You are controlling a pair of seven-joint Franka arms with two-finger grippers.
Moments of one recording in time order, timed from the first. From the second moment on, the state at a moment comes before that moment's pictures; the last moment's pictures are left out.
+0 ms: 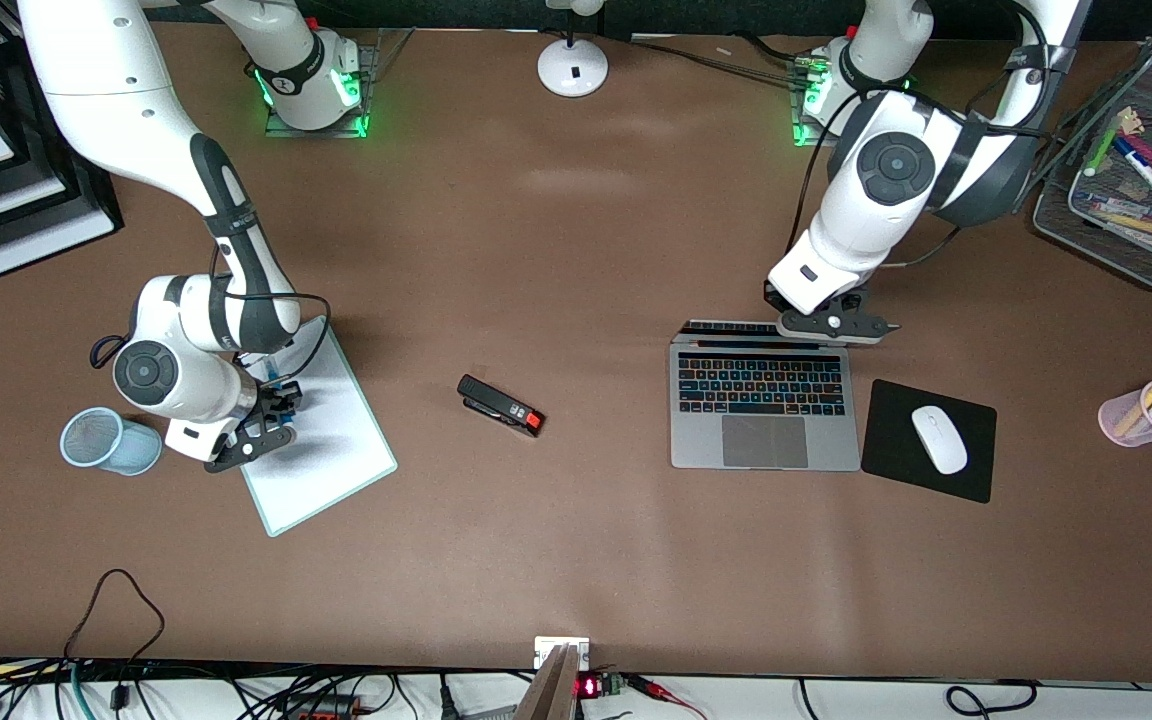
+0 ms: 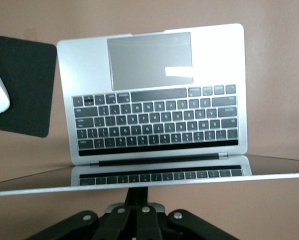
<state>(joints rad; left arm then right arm) -0.01 0.13 -0.38 -2.11 0.11 2.24 -0.38 0.20 0.66 -0.14 -1.75 0.04 2.31 -0.36</state>
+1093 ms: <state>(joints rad) 0.02 0.33 -0.35 -1.95 0.16 2.37 -0.38 0.20 0.64 -0.14 -1.72 0.04 2.32 -0.41</state>
